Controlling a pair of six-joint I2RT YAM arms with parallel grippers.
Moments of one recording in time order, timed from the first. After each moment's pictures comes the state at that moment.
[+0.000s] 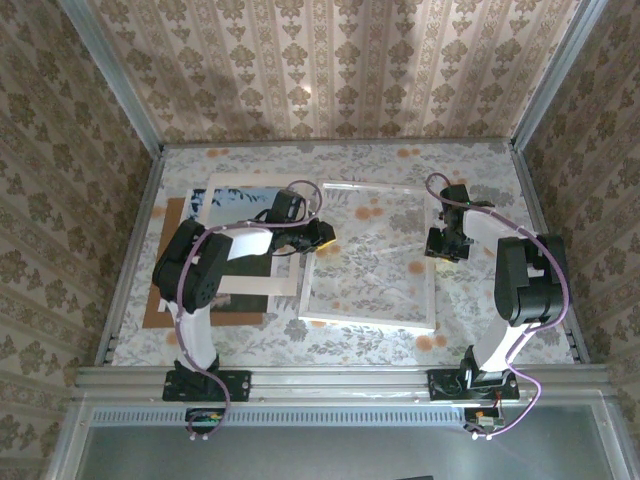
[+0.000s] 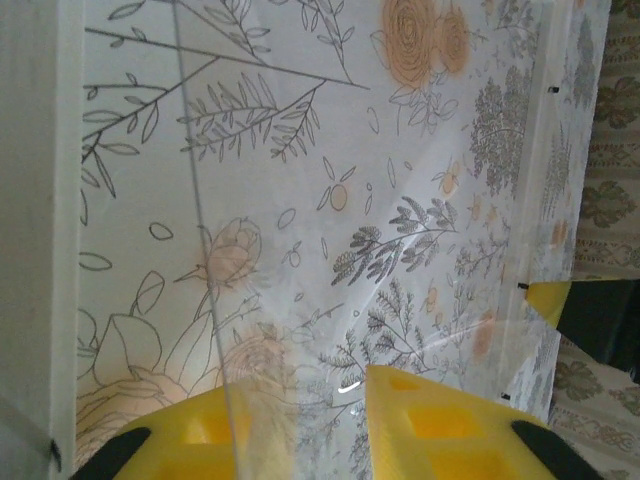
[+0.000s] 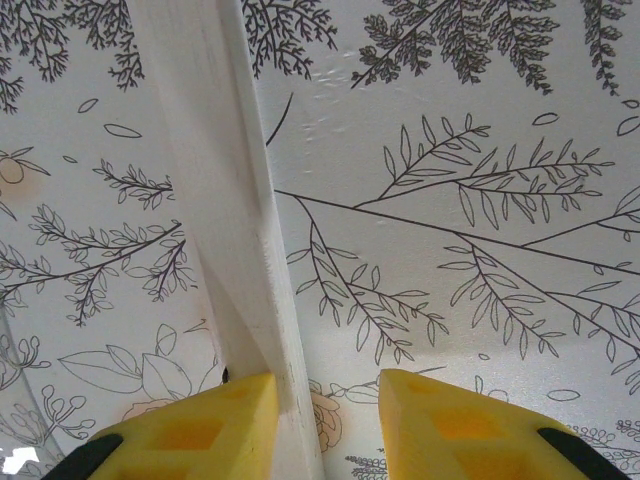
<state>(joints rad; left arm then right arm) -0.55 1.92 1.06 0.05 0.57 -0.84 0.02 1.72 1.05 -0.71 -0.03 0.32</state>
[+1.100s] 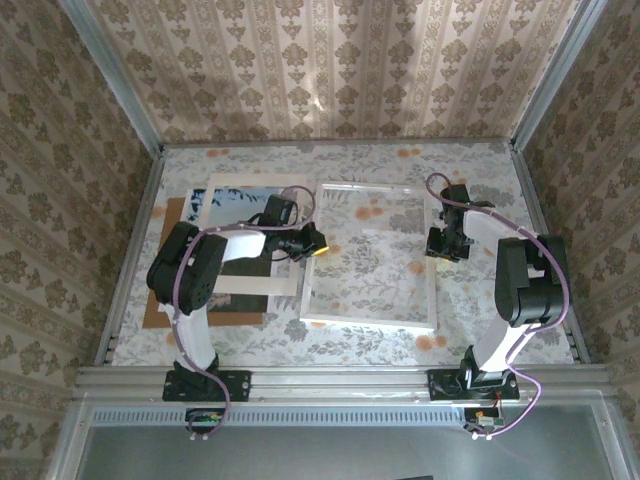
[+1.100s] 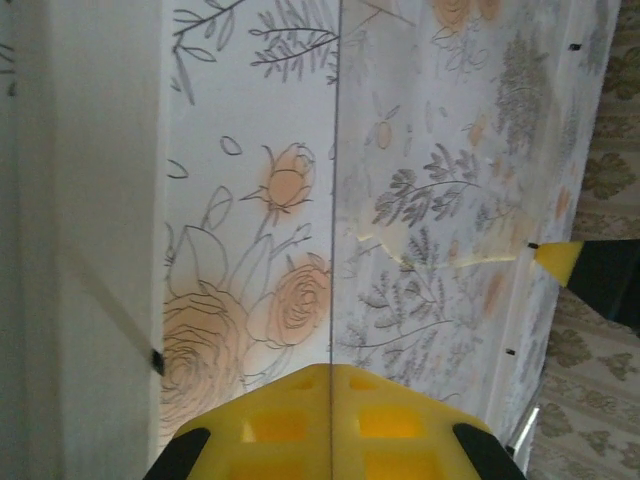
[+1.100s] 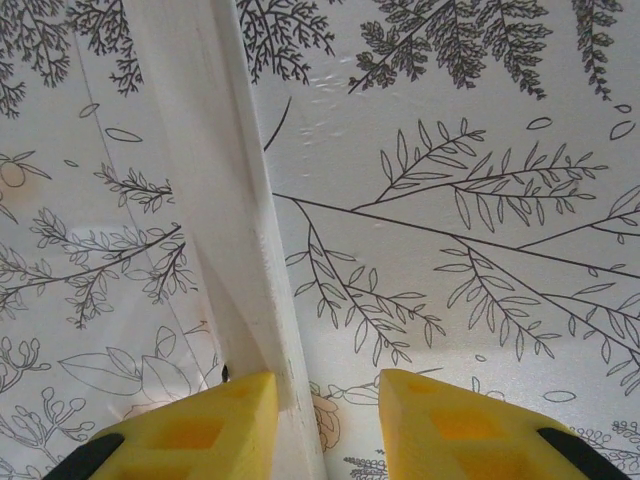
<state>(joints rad) -0.51 1.89 0.99 0.04 0.65 -0.83 0.02 1.71 1.04 -0.71 -0.03 0.32</state>
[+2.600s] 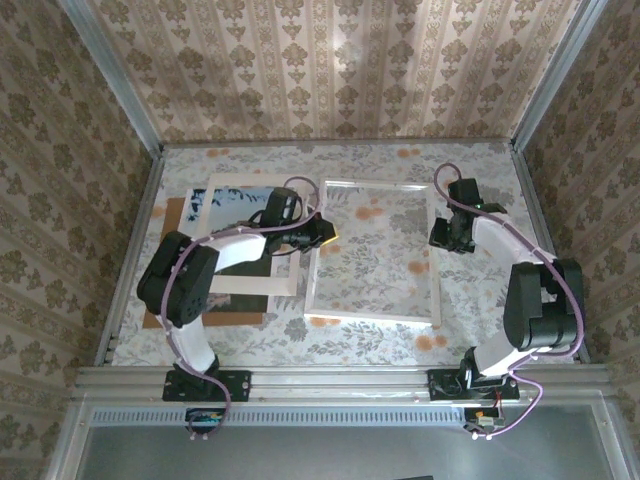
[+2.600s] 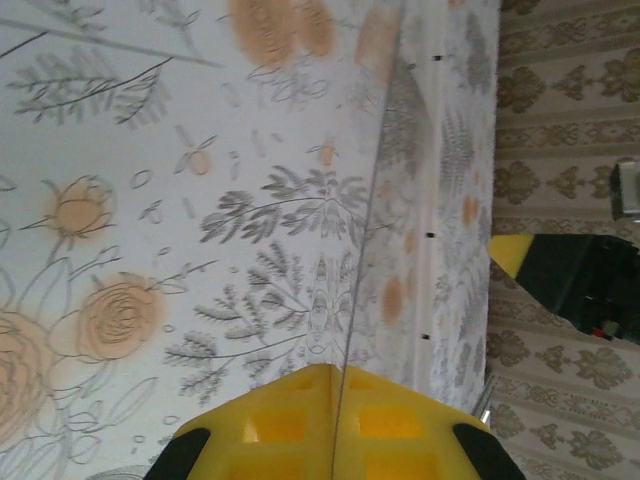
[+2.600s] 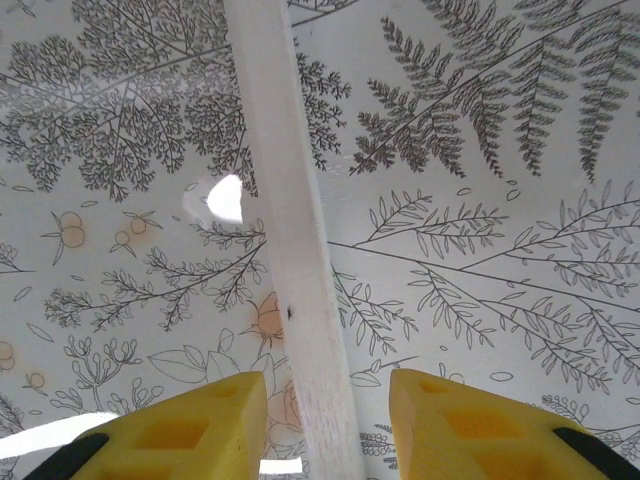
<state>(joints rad) -0.56 1.78 0.99 0.13 0.63 -0.90 0.02 1.54 1.01 -0.66 0.01 0.34</state>
